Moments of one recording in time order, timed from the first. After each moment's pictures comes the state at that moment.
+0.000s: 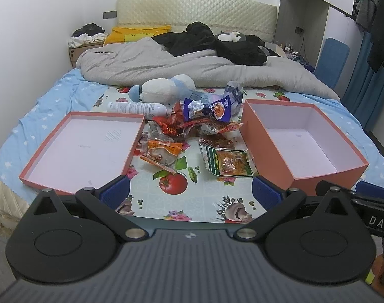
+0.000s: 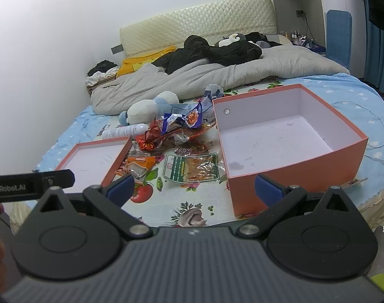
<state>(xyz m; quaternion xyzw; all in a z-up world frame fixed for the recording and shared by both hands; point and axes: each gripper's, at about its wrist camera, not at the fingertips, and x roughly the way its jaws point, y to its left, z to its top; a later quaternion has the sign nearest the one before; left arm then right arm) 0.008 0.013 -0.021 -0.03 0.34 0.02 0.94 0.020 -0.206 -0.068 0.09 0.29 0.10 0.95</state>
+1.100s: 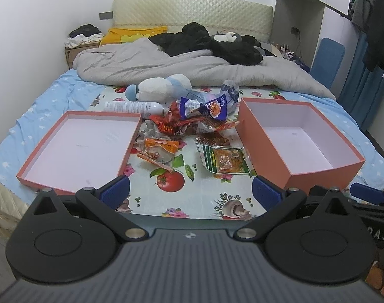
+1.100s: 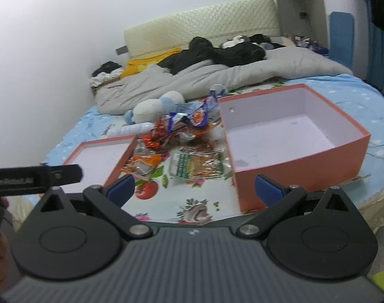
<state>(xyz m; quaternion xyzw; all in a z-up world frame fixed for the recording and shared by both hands) -0.003 0.015 -0.026 -0.03 0.34 0.01 0.94 0.004 -0.199 -0.074 0.09 0.28 0.11 0.95</state>
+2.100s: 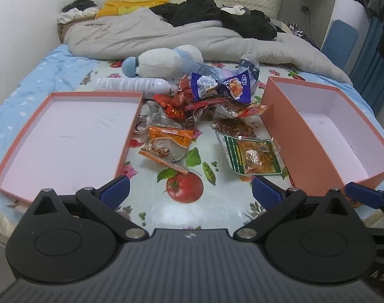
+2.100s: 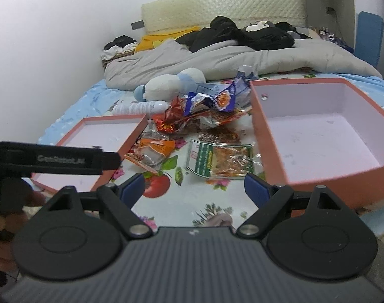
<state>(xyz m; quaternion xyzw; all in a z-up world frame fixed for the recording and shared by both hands) 0.132 0.069 -0.099 -0.04 0.40 0.00 0.92 0.090 -0.130 -0.116 0.04 0.31 0.14 0.94</state>
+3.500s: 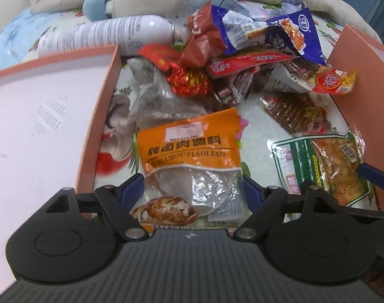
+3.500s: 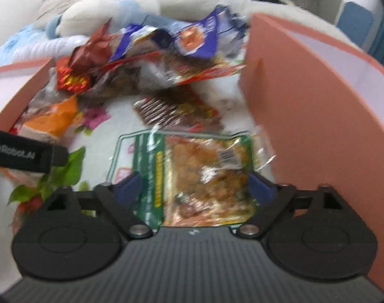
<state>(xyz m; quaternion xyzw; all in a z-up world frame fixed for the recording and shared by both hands) 0.335 0.112 -0.253 -0.02 0.50 -0.02 0.86 0.269 -0.082 -0.251 -0.04 0.41 0.02 0.91</state>
